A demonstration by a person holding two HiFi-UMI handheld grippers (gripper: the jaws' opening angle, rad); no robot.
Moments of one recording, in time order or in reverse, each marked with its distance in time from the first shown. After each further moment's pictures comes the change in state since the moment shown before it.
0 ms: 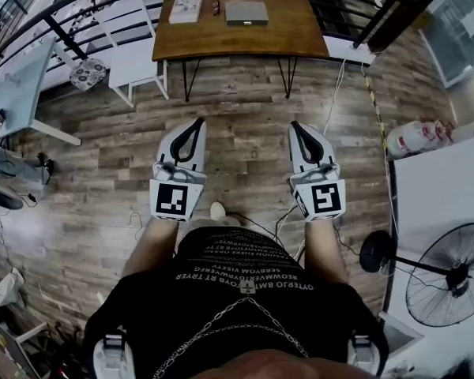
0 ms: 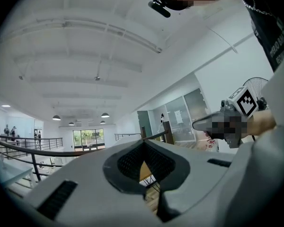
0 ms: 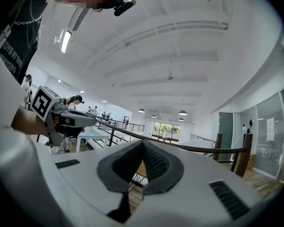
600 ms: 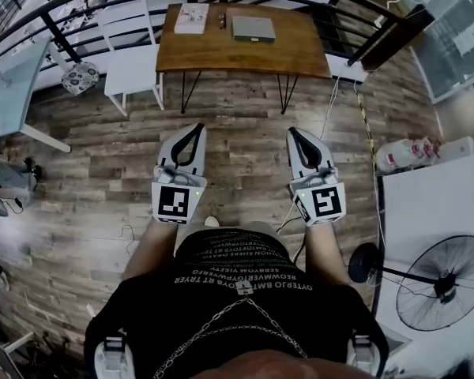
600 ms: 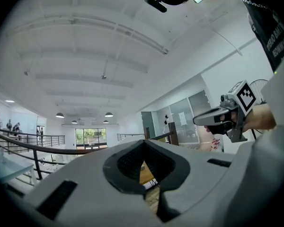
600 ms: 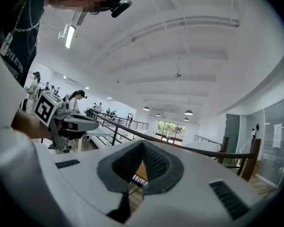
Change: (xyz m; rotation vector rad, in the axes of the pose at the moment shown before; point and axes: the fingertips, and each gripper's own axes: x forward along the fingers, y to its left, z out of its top) left arm 0.008 0.107 -0.034 -0.043 -0.008 0.026; right arm 0.099 0.047 0.020 -0.043 0.024 0.051
